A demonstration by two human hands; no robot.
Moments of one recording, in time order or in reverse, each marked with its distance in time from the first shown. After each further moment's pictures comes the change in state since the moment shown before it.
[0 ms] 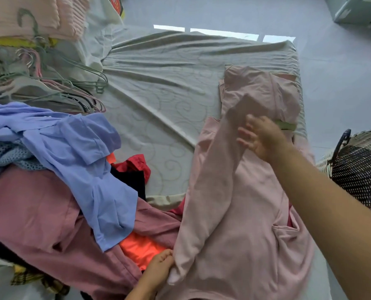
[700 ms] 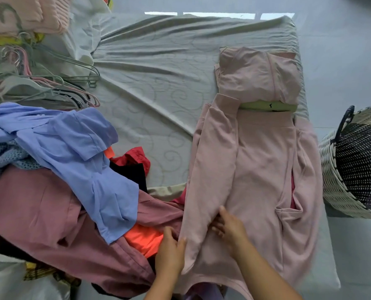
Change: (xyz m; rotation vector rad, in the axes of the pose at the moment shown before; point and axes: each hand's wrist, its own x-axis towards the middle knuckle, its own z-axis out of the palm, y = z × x) left_hand -0.011 0.029 0.016 0.226 0.309 -0.002; right_hand -0.118 0.214 -0.012 -0.034 0.117 0.443
